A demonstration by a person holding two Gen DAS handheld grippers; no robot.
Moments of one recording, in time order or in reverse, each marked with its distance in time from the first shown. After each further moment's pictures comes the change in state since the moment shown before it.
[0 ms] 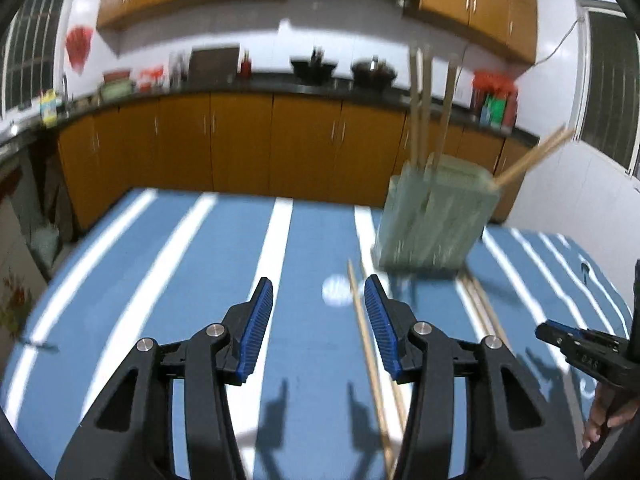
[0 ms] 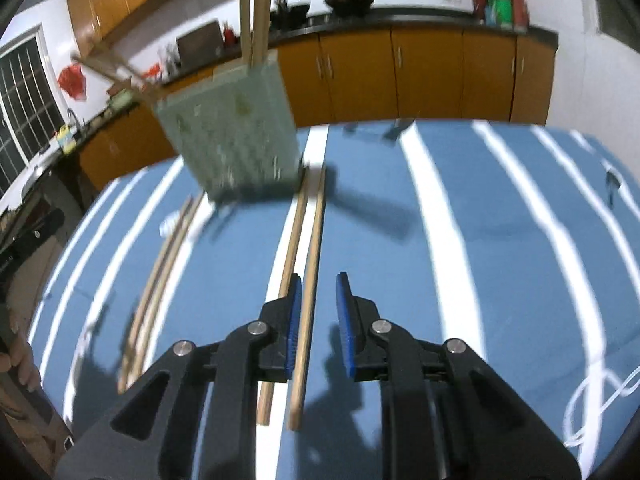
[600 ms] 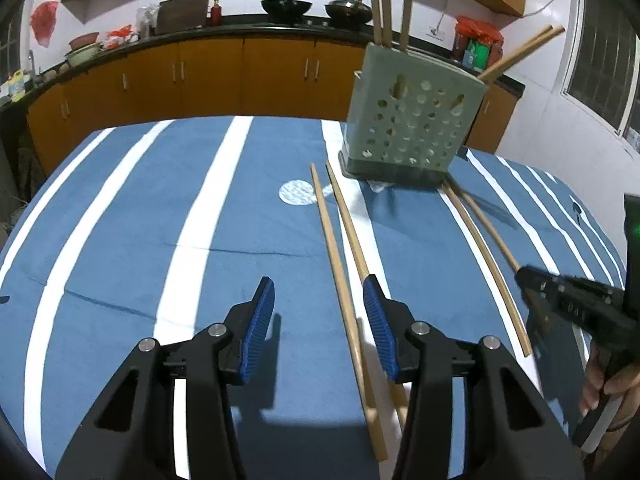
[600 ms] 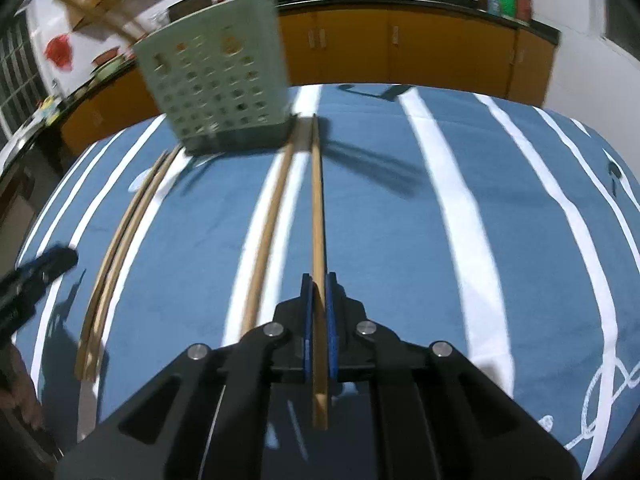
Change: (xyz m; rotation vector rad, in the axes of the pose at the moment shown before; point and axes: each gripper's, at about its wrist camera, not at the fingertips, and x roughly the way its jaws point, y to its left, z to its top) left arm 0.031 -0.024 -0.054 0.053 0.189 -0.073; right arm 0.025 0.001 -0.015 -0.016 0.062 -0.089
